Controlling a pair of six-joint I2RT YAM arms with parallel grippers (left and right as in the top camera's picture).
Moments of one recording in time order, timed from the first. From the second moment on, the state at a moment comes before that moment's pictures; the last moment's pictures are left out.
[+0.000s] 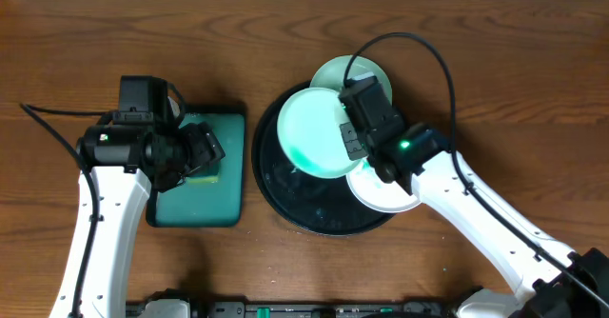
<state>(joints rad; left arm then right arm) -0.01 1.30 1.16 -1.13 0.20 -0.52 0.64 1.52 1.18 -0.65 0.36 0.20</state>
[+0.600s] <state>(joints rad) -0.01 1.30 1.16 -1.13 0.15 -0.52 0.95 1.52 1.20 -0.59 1.10 -0.17</state>
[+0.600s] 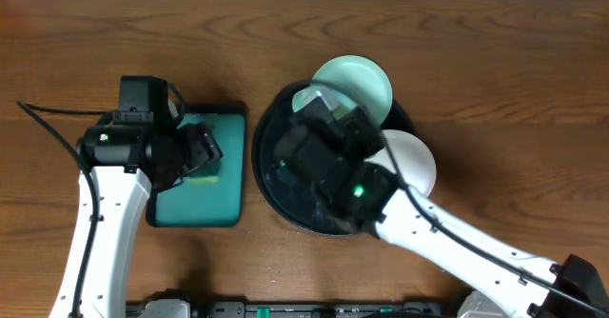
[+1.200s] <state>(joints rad) -0.01 1.30 1.16 -1.13 0.15 -0.52 1.10 1.52 1.20 -0.43 1.47 -0.49</state>
